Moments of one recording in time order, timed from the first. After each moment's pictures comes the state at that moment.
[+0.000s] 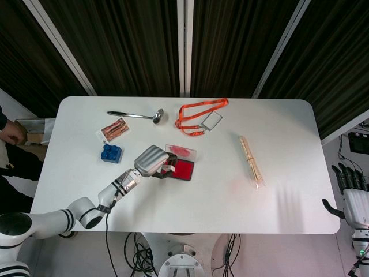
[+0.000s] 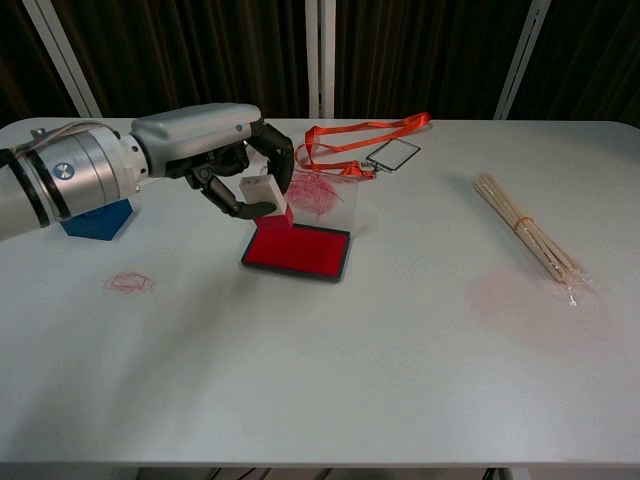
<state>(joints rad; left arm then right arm) -0.84 -1.69 -0.12 -1.20 1.56 0.94 -0.19 0.04 -1.21 0.05 -1.36 -1.47 1.45 0.12</state>
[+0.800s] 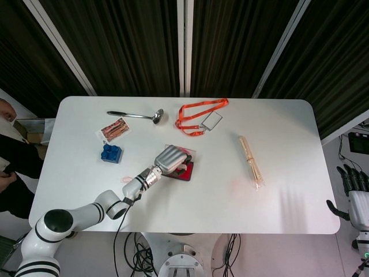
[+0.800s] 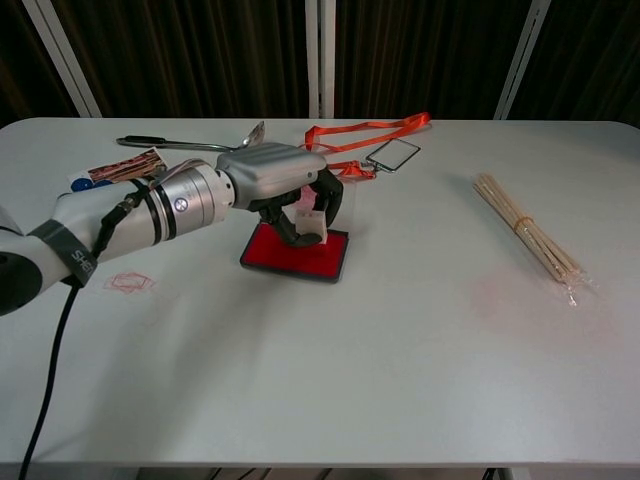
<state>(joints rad) -0.99 -1.93 -0.12 -0.86 1.50 0.80 -0.15 0.02 -1.21 0.05 -1.34 -1.47 1.46 0.16</state>
